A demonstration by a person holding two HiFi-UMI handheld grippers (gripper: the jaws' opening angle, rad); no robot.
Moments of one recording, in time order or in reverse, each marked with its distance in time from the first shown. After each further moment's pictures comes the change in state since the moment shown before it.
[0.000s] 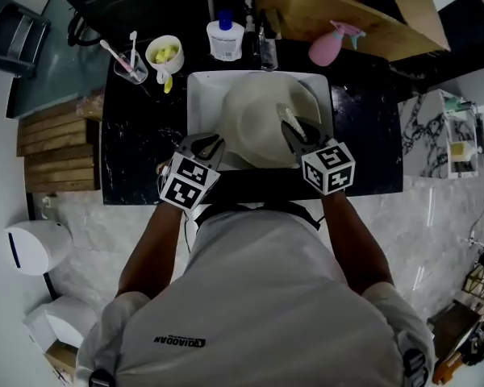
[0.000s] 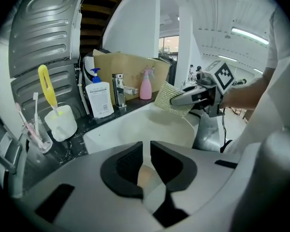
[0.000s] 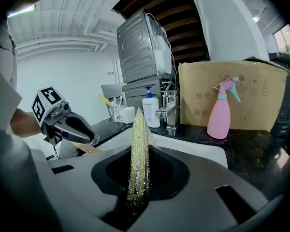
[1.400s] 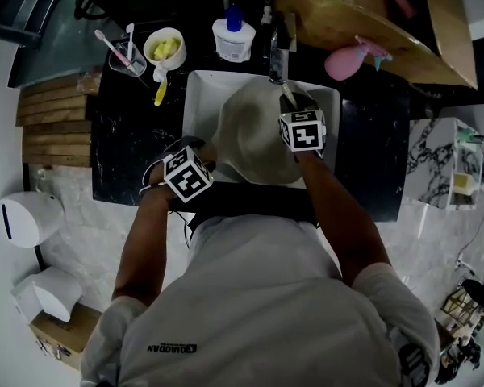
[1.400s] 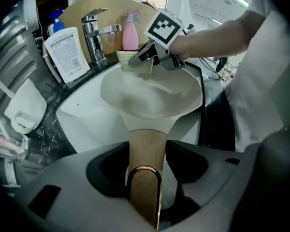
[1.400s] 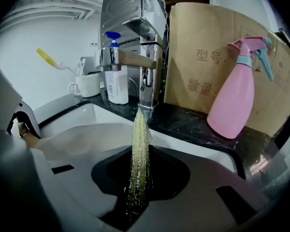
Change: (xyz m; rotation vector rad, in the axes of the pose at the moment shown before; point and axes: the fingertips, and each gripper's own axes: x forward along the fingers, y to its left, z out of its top) left arm 0.059 0.014 -0.100 0.144 0.482 -0.148; right arm 0.140 -0.109 -0.036 -0.046 0.254 -0.206
